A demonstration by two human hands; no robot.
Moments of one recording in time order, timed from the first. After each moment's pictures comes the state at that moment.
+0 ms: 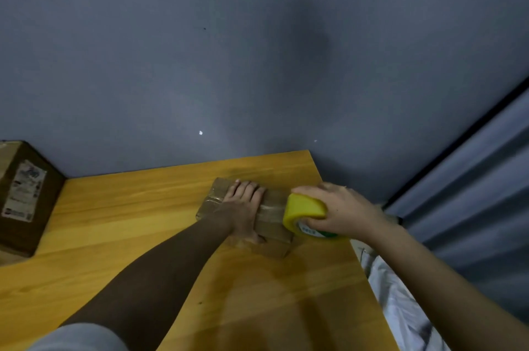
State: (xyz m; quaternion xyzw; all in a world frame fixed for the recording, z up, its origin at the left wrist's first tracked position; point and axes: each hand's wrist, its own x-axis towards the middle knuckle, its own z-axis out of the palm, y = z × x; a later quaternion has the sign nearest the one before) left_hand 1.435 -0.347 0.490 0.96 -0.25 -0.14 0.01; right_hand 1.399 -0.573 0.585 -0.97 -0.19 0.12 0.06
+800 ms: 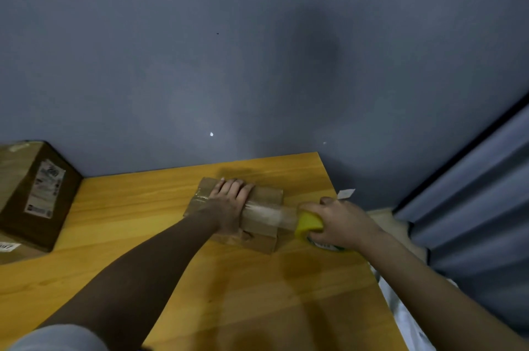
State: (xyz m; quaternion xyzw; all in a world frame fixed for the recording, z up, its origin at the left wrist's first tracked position) left_hand 1.433 -0.302 0.489 0.97 -0.21 -0.12 -0.02; right_hand 1.391 -0.558 0.558 -0.97 -0.21 0.13 -0.03
